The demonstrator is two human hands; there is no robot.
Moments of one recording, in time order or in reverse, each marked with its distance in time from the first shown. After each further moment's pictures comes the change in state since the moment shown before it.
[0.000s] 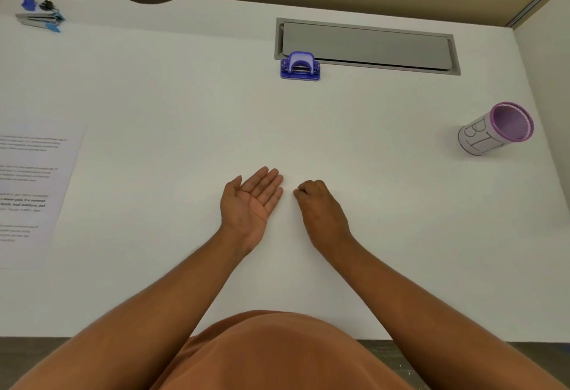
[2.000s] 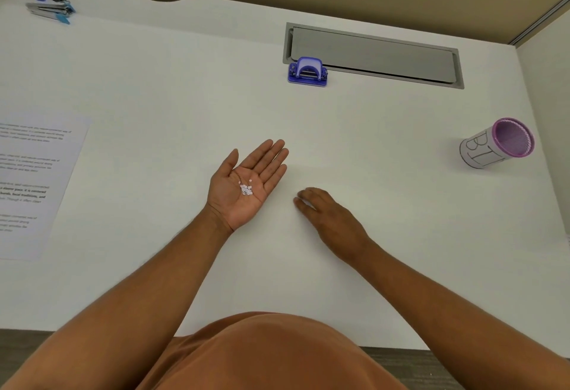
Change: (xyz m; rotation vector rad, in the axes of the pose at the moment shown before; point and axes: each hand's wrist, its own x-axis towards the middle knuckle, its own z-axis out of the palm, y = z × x) left_hand 0.025 0.041 0.005 -0.139 -0.424 -0.126; right_hand -0.009 0.040 -0.008 -0.035 -0.033 -0.359
